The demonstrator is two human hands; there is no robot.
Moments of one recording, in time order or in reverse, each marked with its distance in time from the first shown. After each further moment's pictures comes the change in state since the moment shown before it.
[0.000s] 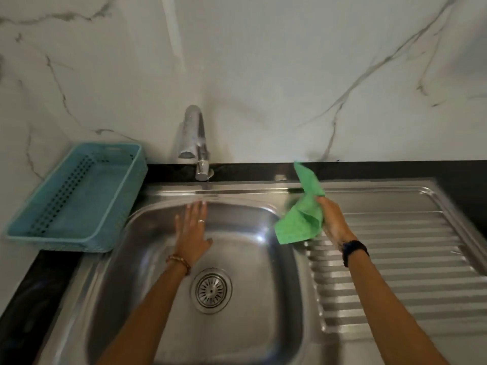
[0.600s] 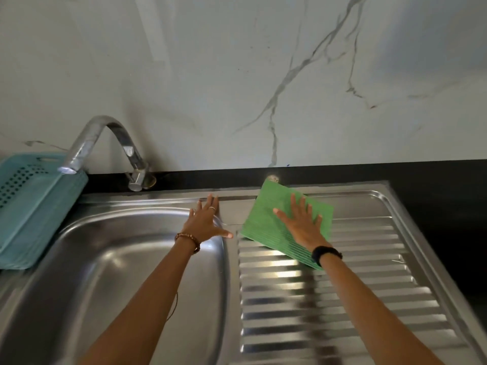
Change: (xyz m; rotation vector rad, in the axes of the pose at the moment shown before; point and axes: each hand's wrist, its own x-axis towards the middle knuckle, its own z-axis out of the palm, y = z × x) left_hand 0.073 0.165 0.015 -0.138 -0.241 0.057; right_hand 0.043 0.012 -0.104 -0.953 -0.145 -0.051
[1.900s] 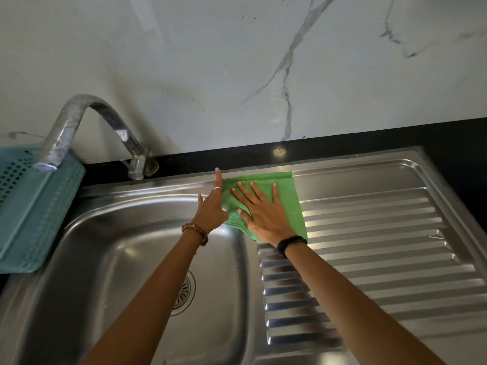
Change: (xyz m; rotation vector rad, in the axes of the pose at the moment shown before) left_hand -0.007 0.000 -0.006 -0.240 0.091 0.064; right_hand 0.024 -0.057 0.099 -0.567 0.074 -0.509
